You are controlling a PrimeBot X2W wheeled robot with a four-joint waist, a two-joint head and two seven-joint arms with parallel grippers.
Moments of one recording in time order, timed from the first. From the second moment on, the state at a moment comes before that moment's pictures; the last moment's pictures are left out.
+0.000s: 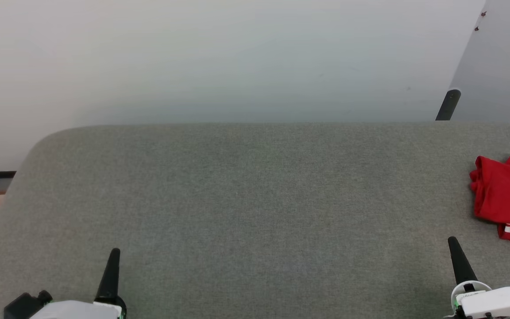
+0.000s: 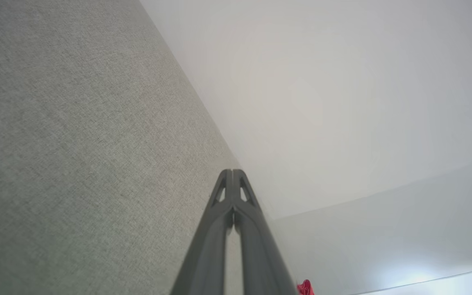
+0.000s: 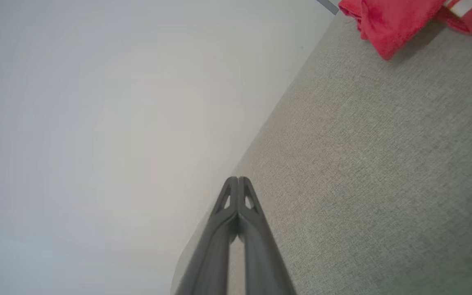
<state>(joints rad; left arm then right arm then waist) 0.00 0.12 0.10 0.22 -1.21 -0.13 0.00 -0.04 -0.06 -0.08 0.24 1.14 0.13 0.00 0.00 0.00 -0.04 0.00</state>
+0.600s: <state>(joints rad) -0.04 0.10 0.10 0.23 -1.36 -0.13 0.04 -0.06 -0.06 -0.09 0.24 1.31 0.13 0.04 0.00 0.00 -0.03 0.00</state>
